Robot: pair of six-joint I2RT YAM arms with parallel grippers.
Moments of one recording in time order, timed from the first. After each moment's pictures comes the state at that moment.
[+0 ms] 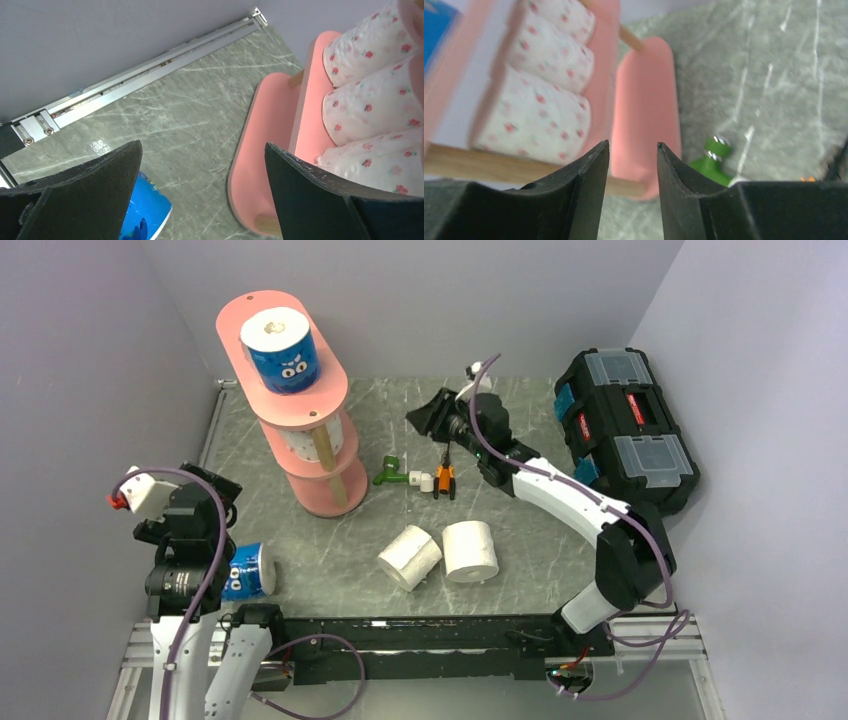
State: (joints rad) left arm -0.01 0.55 0.95 -0.80 -0.69 -0.75; right arm 0.59 1.57 1.18 0.27 -0.09 0.77
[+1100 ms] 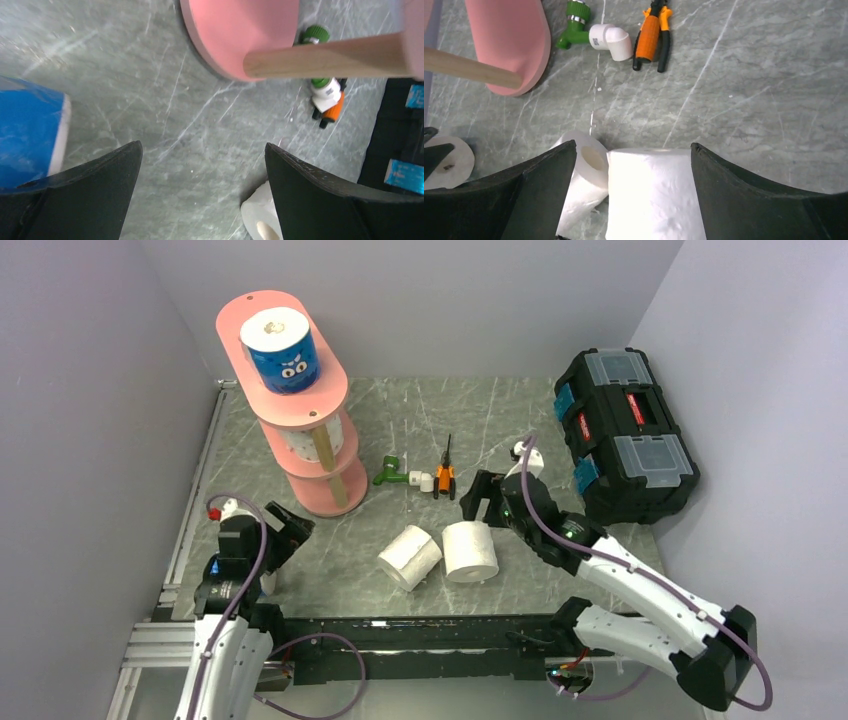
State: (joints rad) left arm -0.01 0.39 0.42 -0.65 0.06 -0.83; right arm 0.76 0.95 0.77 -0.41 0.33 0.69
